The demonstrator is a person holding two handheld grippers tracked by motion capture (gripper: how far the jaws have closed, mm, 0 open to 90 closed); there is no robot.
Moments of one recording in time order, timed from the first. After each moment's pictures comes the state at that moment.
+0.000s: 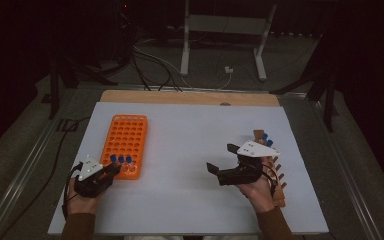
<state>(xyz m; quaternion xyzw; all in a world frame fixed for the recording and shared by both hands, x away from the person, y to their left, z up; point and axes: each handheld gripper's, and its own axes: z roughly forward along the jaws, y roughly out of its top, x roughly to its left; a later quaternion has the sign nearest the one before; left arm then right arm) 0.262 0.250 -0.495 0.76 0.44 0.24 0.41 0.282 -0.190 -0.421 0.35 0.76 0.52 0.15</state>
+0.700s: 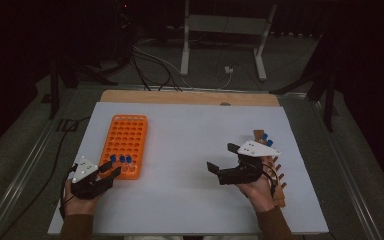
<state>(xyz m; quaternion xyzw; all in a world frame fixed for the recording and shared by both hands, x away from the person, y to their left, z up) 0.253 0.258 -0.487 0.73 0.45 0.23 0.45 0.283 -0.191 -0.420 0.35 0.76 0.52 0.15</state>
